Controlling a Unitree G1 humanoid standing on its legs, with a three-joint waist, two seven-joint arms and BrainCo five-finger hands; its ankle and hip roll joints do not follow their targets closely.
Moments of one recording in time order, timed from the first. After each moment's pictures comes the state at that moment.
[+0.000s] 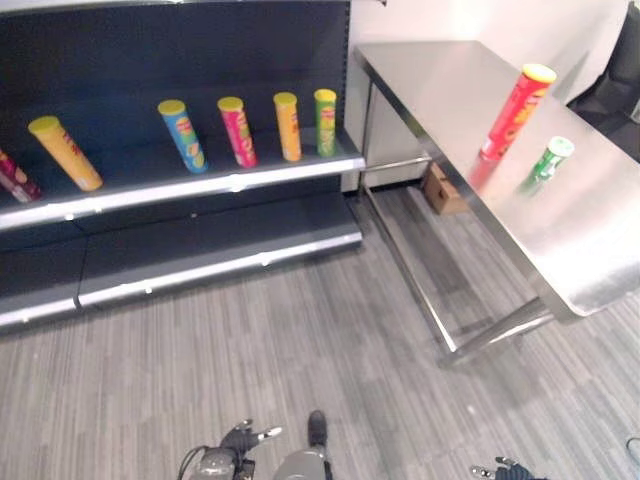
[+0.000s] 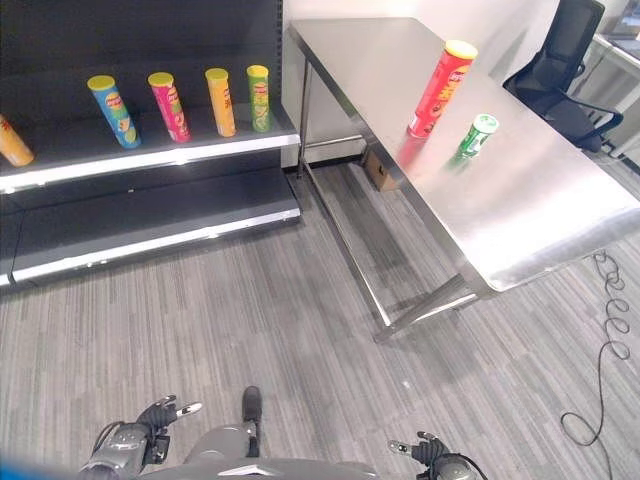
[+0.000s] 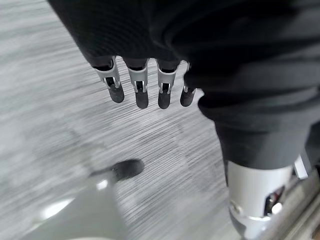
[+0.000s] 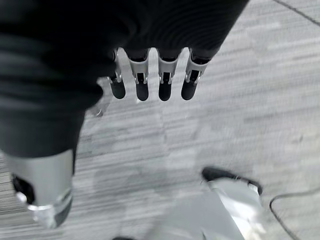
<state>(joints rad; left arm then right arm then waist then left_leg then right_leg) -0.05 0.33 -0.21 1.17 -0.18 -0.06 -0.02 0.06 -0.29 0.21 1.16 0.12 -0.02 0.04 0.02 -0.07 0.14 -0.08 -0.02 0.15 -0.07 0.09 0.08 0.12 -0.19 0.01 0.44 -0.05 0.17</state>
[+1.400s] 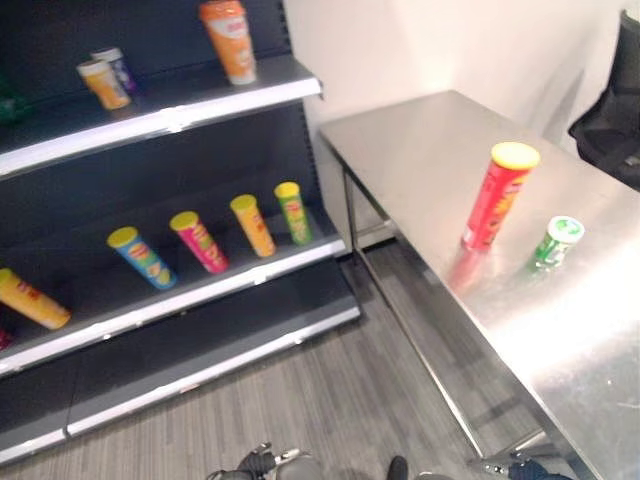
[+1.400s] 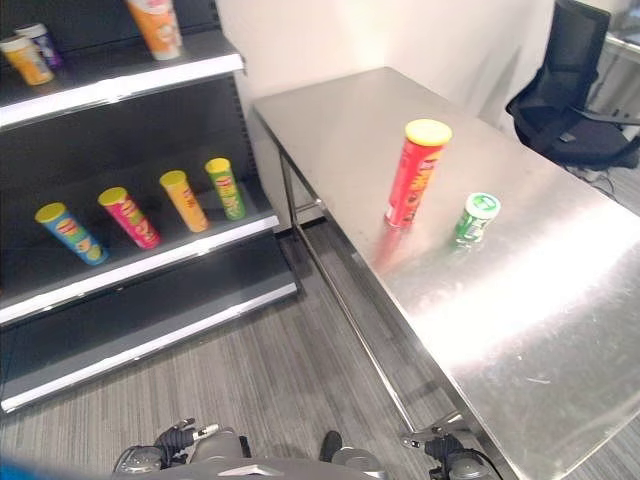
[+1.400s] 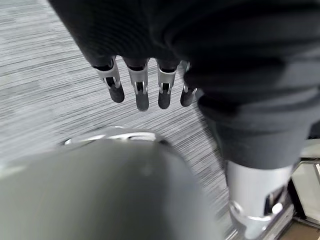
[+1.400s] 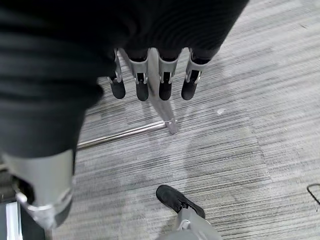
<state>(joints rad) 0.03 0.25 -0.15 1.17 -0.23 -0.04 -0.05 0.04 -0.37 0.22 1.15 0.12 -0.01 0.00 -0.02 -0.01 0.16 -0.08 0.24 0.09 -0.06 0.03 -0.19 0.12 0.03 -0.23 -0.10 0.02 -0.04</state>
